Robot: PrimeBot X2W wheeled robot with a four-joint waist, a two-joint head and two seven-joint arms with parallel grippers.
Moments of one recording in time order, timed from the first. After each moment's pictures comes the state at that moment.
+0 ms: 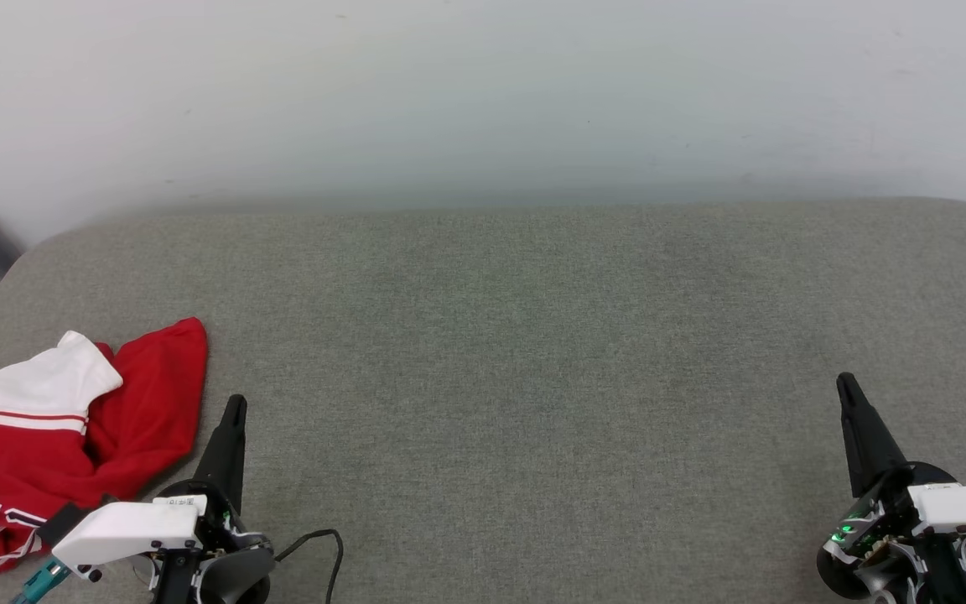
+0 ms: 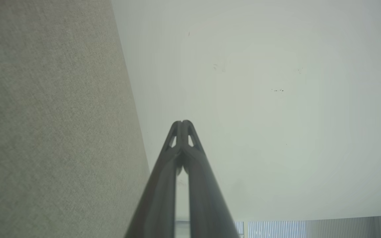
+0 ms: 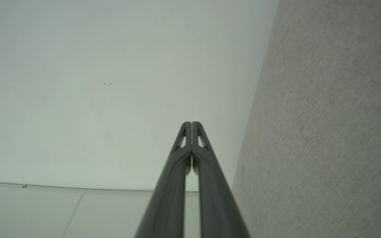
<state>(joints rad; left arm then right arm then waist) -0.11 0.05 0.12 0.25 -1.61 -0.13 0.11 -0.10 -0.05 -0.11 0.25 1.61 0.13 0.11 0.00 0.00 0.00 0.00</state>
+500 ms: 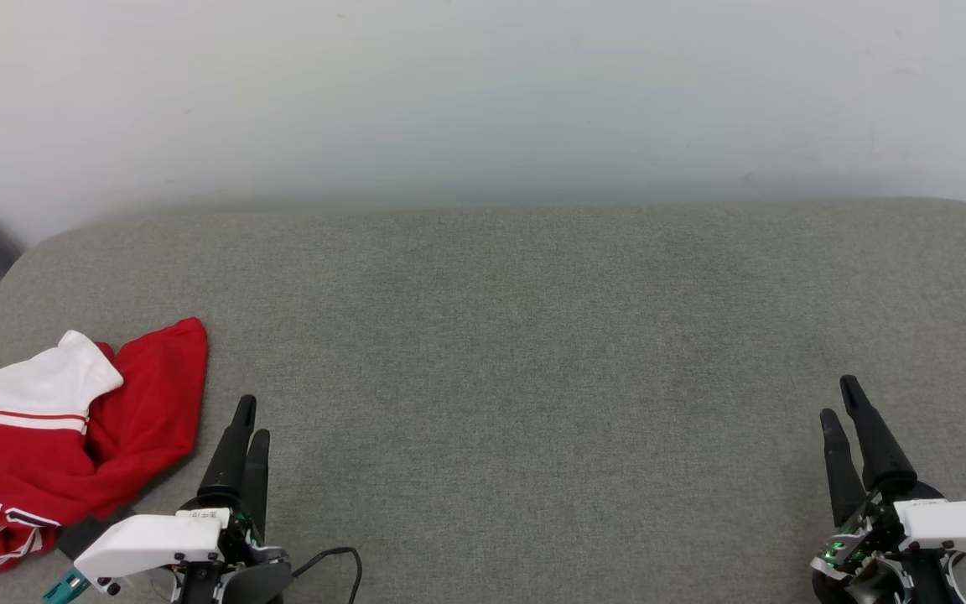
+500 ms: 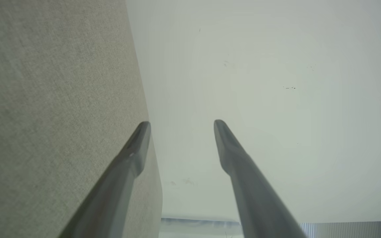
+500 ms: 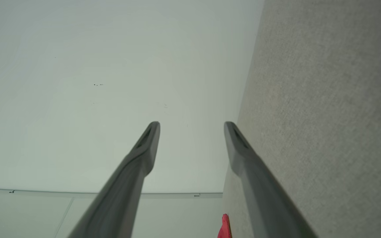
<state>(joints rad) -0.08 0.05 0.07 0.26 -1.61 -0.13 0.07 -0.07 -0.05 -0.09 0.25 1.60 0.13 0.08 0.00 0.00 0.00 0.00</state>
